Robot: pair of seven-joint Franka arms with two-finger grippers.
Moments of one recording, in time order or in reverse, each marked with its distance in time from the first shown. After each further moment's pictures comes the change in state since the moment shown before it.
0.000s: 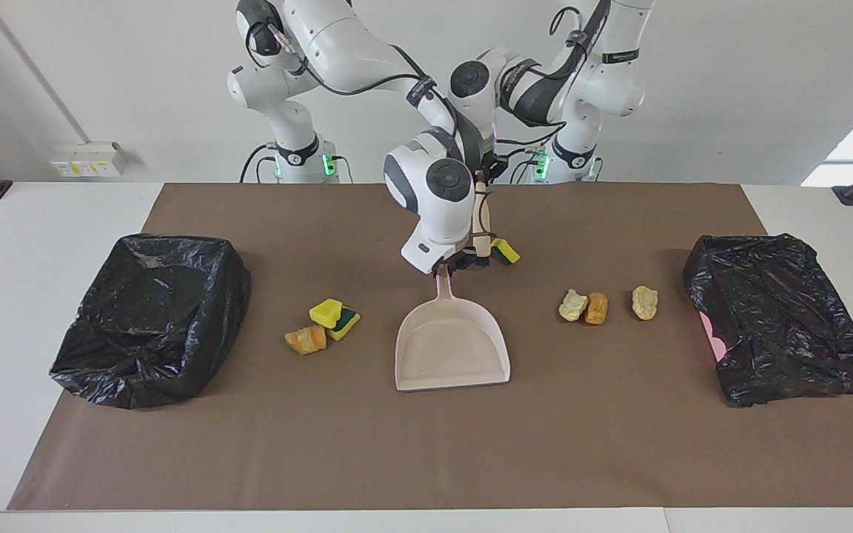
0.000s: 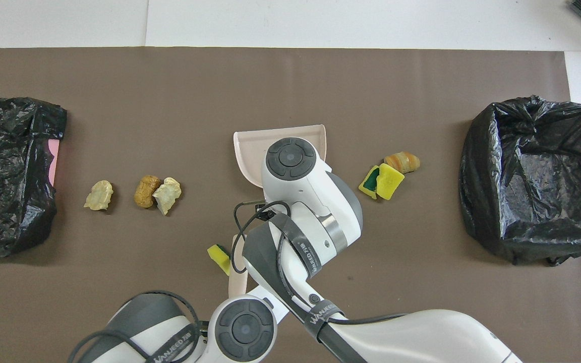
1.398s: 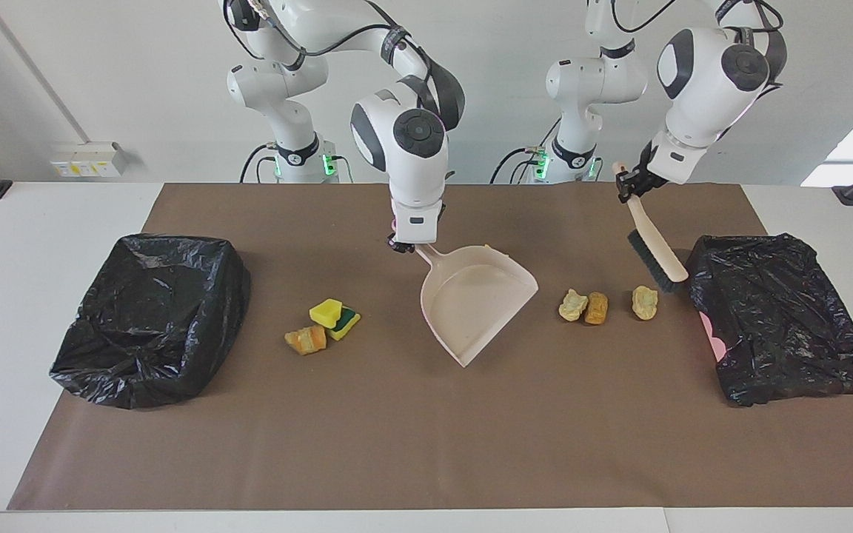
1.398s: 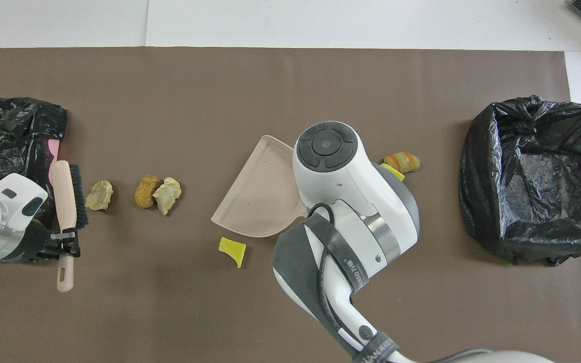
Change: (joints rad) left arm 0.833 -0.006 0.023 0.096 0.045 -0.022 0.491; right arm -0.063 -0.179 -0.001 -0.034 -0.126 -0.250 -0.993
